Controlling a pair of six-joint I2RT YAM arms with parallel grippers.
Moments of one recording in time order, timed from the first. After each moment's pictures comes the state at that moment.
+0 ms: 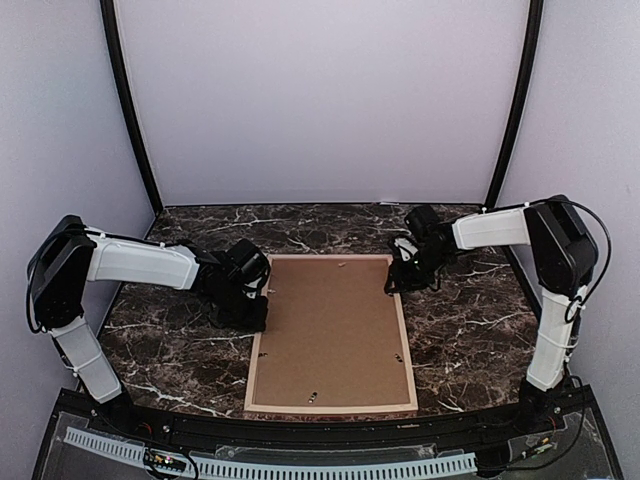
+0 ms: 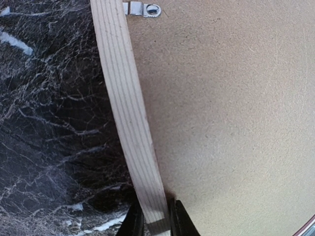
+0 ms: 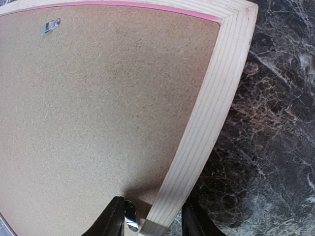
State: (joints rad) left arm -0.75 1.72 1.01 -0.54 0.05 -0.59; right arm 0.46 1.94 1.25 -0.49 -0.29 0.22
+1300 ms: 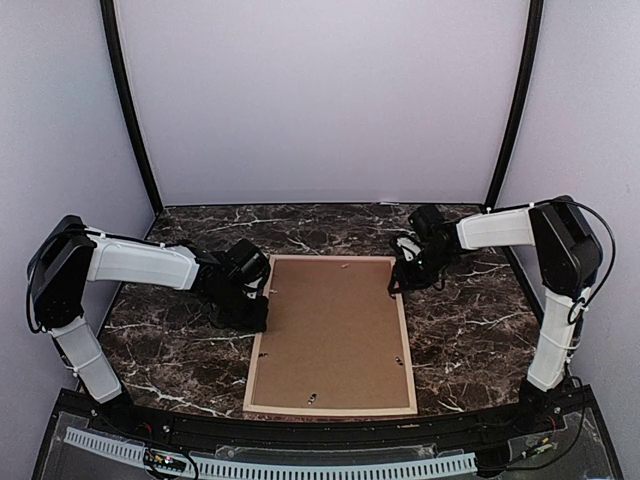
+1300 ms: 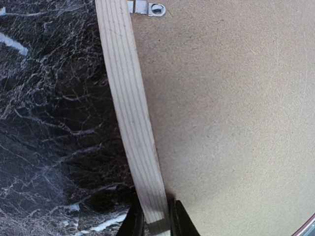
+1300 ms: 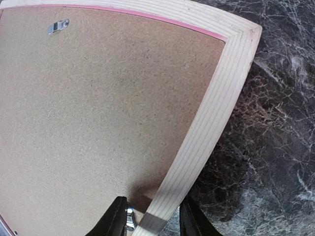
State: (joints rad) left arm -0.75 1.72 1.01 -0.54 0.06 -0.59; right arm 0.46 1.91 1.23 -0.49 -0.29 0.15
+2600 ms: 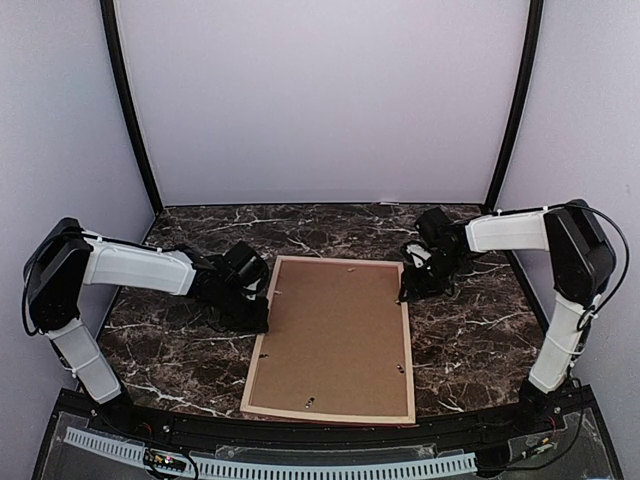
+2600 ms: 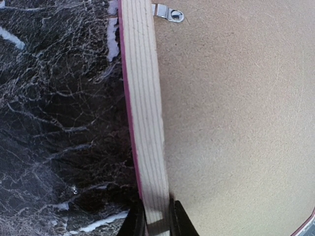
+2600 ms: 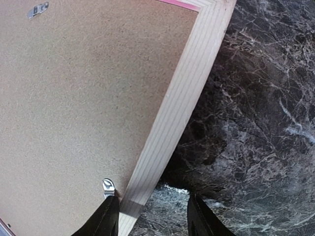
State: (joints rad) left arm -0.76 1.69 0.96 -0.46 0.07 -0.65; right arm 0.46 1.83 1.16 -0.60 -0.20 0.19
